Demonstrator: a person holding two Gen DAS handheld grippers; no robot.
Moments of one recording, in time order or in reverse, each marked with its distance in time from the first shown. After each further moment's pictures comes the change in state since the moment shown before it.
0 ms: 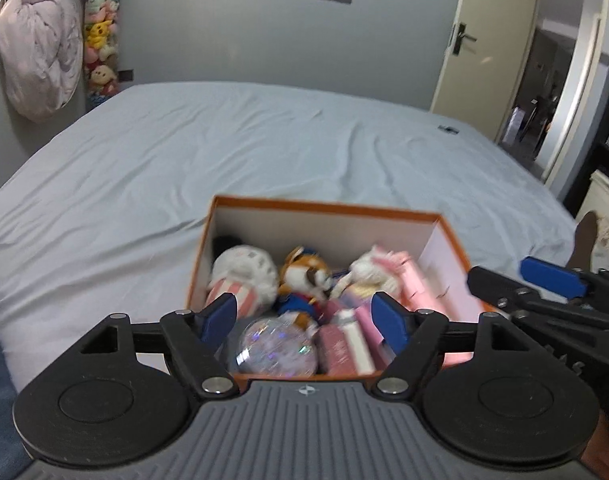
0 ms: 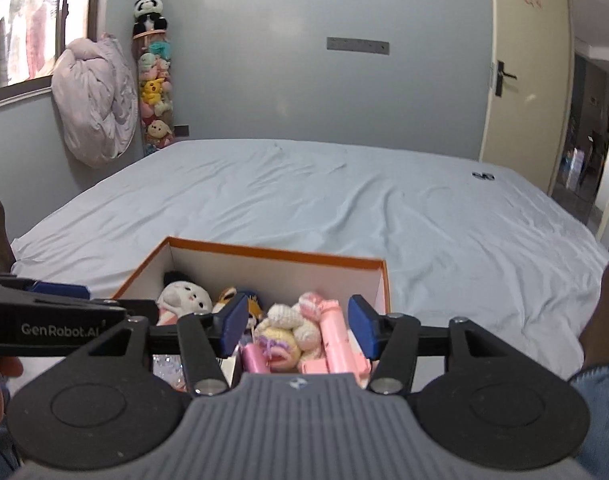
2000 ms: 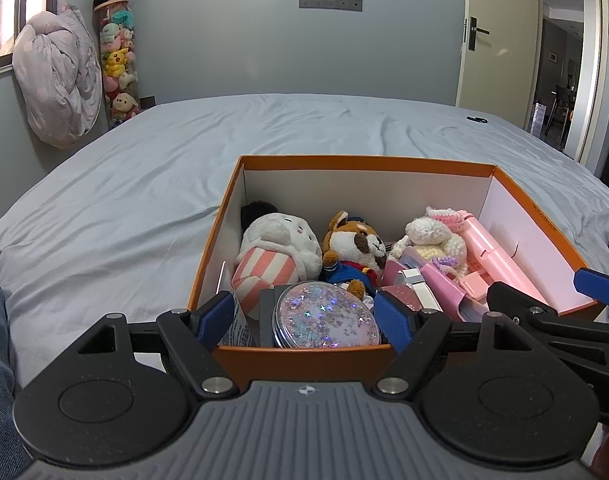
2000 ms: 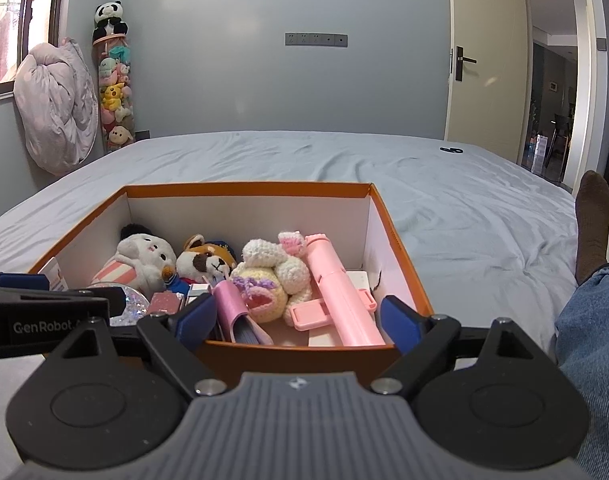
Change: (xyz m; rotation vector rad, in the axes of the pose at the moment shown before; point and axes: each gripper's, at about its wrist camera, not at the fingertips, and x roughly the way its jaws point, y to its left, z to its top) left arm 0.048 0.010 -0.056 0.082 -0.094 0.103; right arm 0.054 0.015 -0.085 0.059 -0.039 -0.110
